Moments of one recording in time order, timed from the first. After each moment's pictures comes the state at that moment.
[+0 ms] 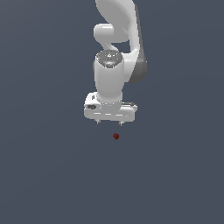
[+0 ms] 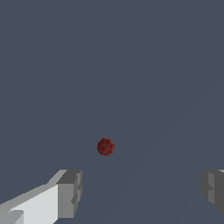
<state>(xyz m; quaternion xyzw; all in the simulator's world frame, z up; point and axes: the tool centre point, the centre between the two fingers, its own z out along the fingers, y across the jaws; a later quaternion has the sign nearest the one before) 0.025 -0.011 0.180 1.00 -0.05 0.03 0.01</state>
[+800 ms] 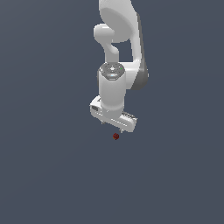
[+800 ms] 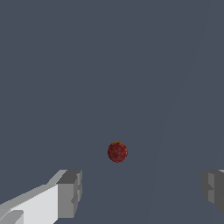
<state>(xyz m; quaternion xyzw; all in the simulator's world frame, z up) 0.023 0.001 0.146 0.97 -0.24 0.02 0.00</state>
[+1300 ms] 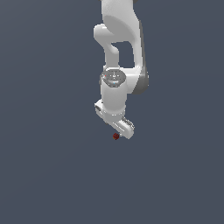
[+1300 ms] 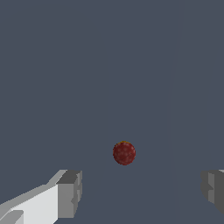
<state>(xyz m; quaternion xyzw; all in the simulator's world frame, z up) 0.020 0.009 0.124 0.93 -0.37 0.01 -0.01</state>
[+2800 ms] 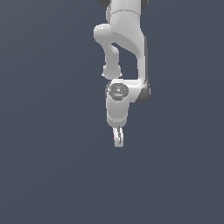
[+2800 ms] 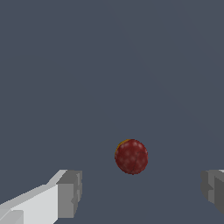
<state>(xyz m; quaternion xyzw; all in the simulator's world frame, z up) 0.012 0.022 0.069 0.74 -0.67 0.00 0.00</state>
